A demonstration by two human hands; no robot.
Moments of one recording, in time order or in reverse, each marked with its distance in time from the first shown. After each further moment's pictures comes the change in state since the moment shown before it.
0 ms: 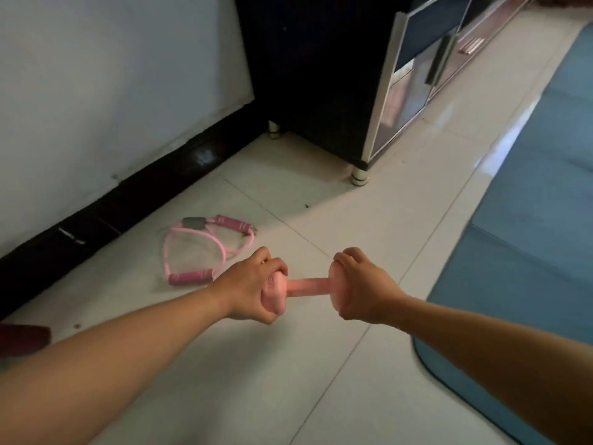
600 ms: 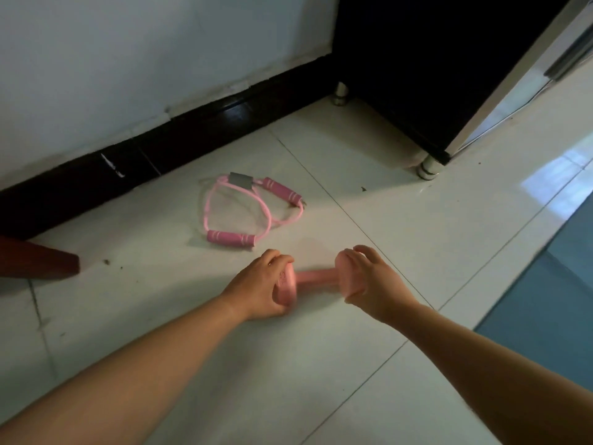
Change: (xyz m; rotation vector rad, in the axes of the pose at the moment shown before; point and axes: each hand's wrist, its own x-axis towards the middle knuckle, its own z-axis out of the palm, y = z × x) left_hand -0.029 -0.084 0.078 -0.230 0.166 -0.170; right_hand 0.045 -0.055 0.038 0.009 -0.179 -0.025
